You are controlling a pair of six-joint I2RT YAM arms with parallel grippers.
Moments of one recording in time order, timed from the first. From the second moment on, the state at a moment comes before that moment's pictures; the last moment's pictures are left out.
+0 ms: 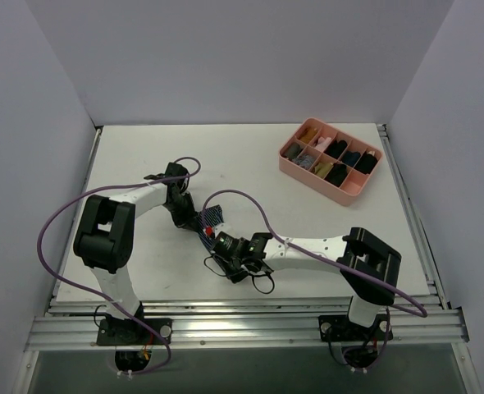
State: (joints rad) left arm -0.30 1.86 1.17 -0.63 0.21 -0.65; right arm 1.17 1.72 1.05 -0.47 0.12 0.52
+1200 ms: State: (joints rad) left arm -0.30 1.80 1.21 -0.64 0.27 -0.63; right arm 0.99 1.64 1.16 -0.51 0.00 0.50
